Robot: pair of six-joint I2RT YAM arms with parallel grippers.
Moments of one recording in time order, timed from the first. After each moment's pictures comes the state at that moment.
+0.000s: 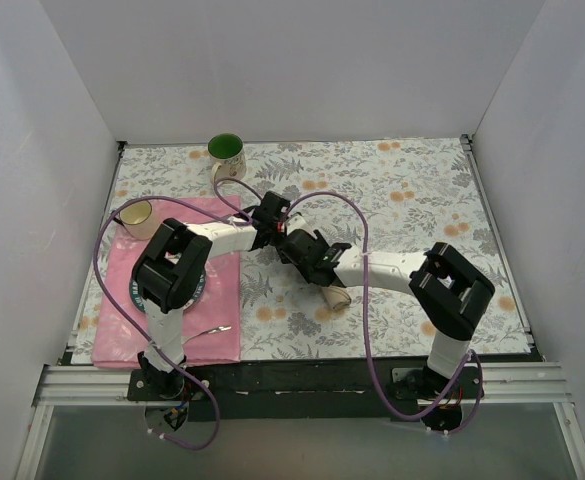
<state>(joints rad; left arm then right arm) -0.60 1.96 1.19 -0.13 0.32 -0.99 0.98 1.77 1.08 -0.31 0.54 0.15</state>
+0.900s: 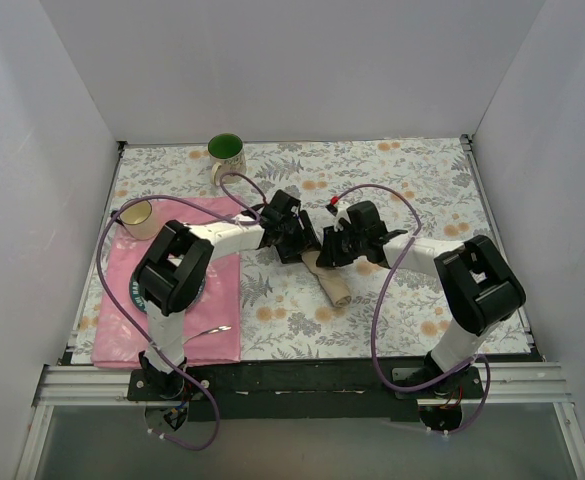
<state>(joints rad) -0.65 1.95 1.26 -0.24 0.17 -1.02 0.55 1.68 0.85 0.03 -0.39 0.28</state>
